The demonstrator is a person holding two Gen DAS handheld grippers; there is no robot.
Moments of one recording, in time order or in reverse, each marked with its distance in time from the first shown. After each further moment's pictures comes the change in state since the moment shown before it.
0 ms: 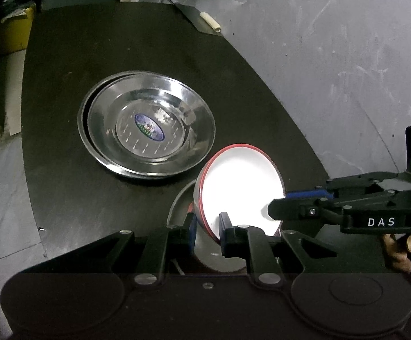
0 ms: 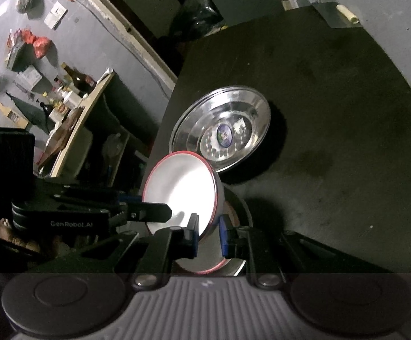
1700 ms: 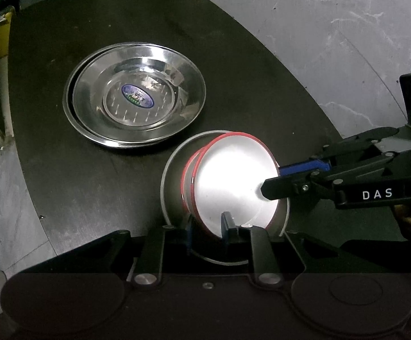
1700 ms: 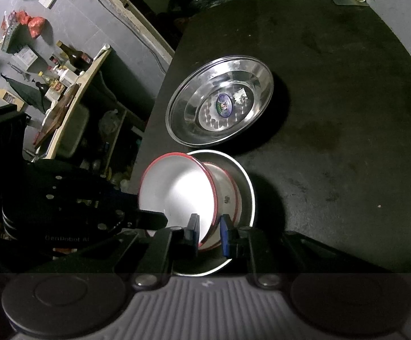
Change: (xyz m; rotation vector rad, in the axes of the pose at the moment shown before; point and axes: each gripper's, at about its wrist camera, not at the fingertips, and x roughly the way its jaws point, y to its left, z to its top) left arm 0.015 -0.013 -0.006 0.118 0.151 0.048; right arm 0.010 0.002 -0.006 -0.008 0.105 -0.012
